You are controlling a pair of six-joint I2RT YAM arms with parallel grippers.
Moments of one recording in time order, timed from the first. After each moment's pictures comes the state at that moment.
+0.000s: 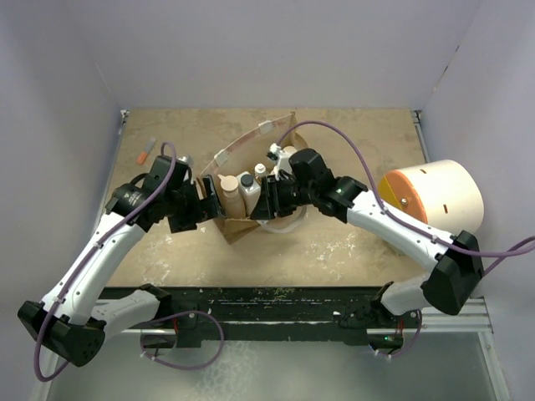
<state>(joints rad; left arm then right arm) -0.44 1.07 1.19 -1.08 0.09 -0.72 0.78 1.44 1.24 -0.45 -0.41 0.55</state>
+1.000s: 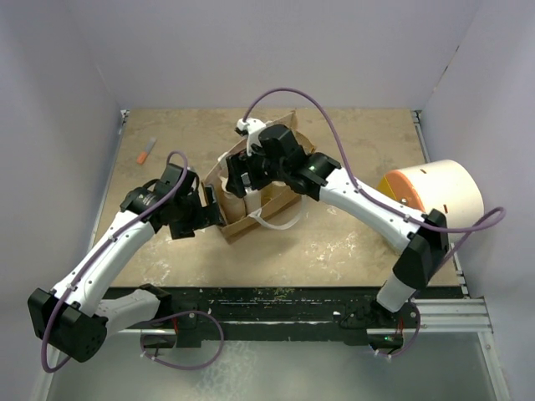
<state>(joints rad) -0.43 1.09 1.02 -1.00 0.06 -0.72 0.85 1.64 1.57 -0.49 -0.11 0.28</state>
